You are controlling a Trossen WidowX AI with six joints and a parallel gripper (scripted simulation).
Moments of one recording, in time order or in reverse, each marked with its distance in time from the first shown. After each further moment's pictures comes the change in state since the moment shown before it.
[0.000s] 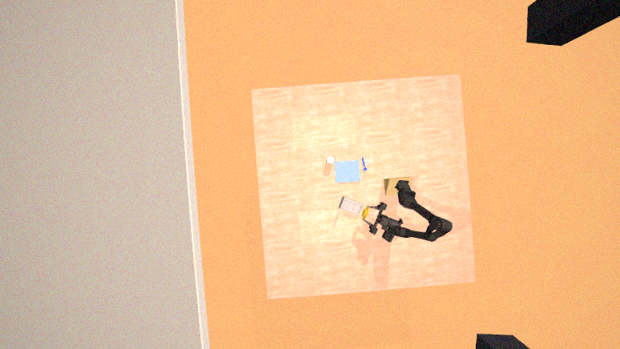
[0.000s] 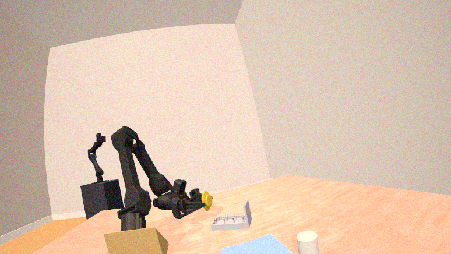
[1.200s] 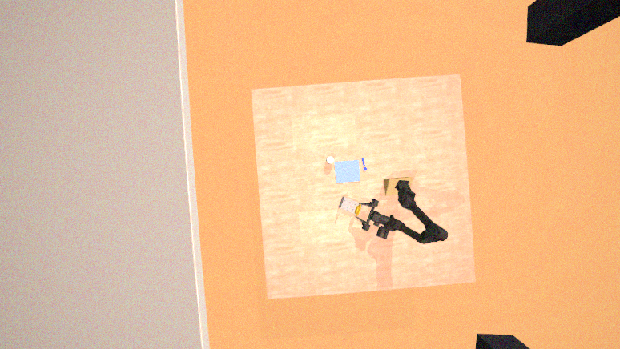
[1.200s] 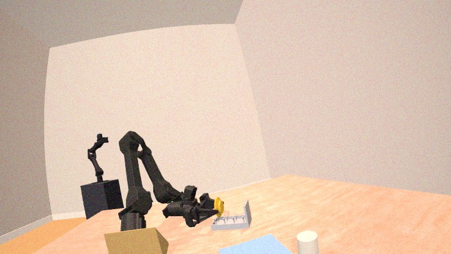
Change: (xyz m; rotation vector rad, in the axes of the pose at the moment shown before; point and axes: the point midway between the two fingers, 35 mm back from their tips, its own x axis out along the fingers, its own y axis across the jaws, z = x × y) arm 0.040 0.001 -0.027 0.035 0.001 0.017
